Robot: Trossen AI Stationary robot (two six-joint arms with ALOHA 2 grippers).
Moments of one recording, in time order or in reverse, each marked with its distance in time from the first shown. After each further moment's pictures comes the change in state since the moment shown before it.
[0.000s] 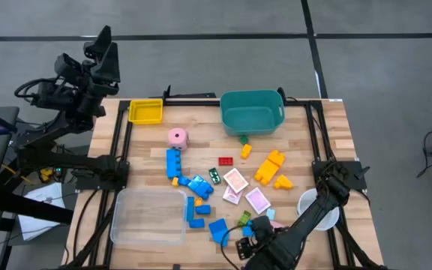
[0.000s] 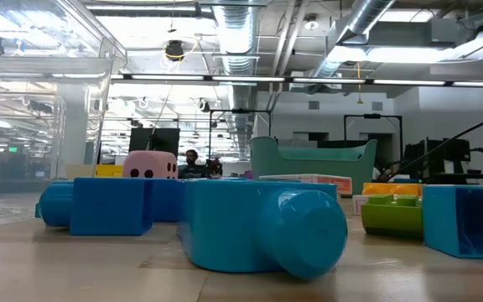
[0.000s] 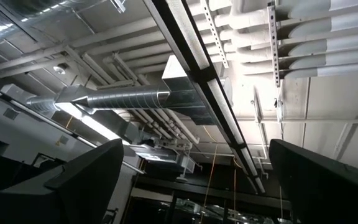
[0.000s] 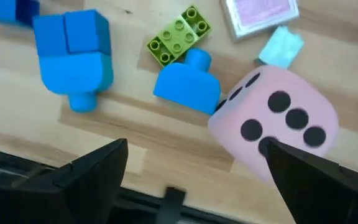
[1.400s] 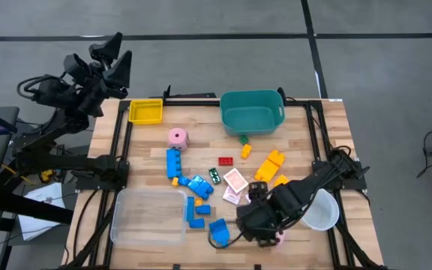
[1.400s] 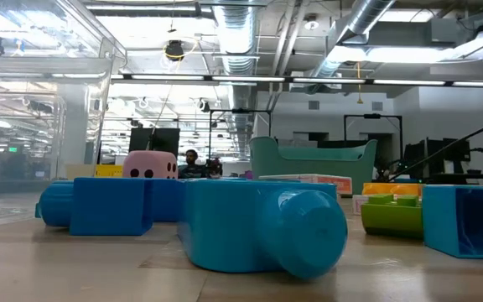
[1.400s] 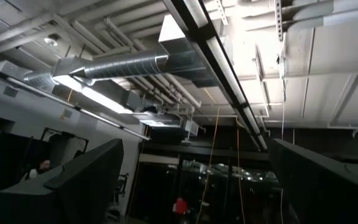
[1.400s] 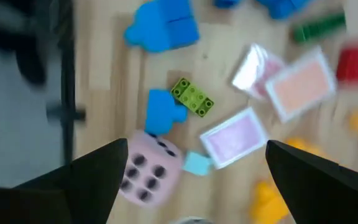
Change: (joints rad) left arm 0.051 -0.035 0.000 -0.222 0.063 -0.003; right arm -0.195 -0.244 -0.001 0.000 -0.099 -1.730
